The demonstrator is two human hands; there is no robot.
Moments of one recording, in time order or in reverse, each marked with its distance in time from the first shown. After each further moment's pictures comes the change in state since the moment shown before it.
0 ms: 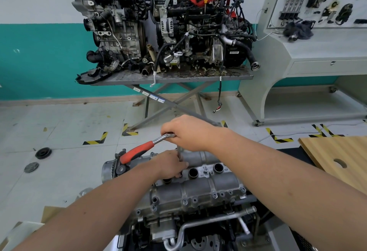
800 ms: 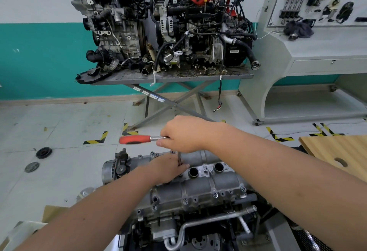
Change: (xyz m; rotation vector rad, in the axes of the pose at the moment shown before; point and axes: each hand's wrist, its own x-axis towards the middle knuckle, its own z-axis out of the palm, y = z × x) left_hand -0.005 -0.005 0.006 0.208 -0.013 0.139; right_hand 0.005 -0.013 -0.010 -0.096 -0.140 -0.003
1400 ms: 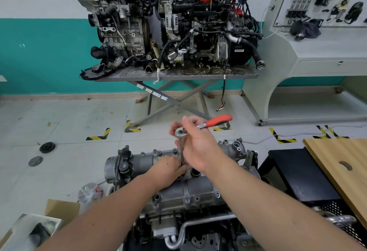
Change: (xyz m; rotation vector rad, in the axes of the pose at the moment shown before) left_hand -0.002 -0.015 0.026 -0.070 0.182 0.138; right_hand -0.007 -0.006 0.071 2.039 0.620 0.162
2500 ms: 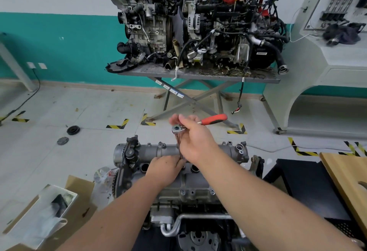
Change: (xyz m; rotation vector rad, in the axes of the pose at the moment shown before) left_hand -0.022 0.020 0.016 0.286 0.152 -0.310; right_hand 0.003 -0.008 0.019 0.167 0.088 0.171
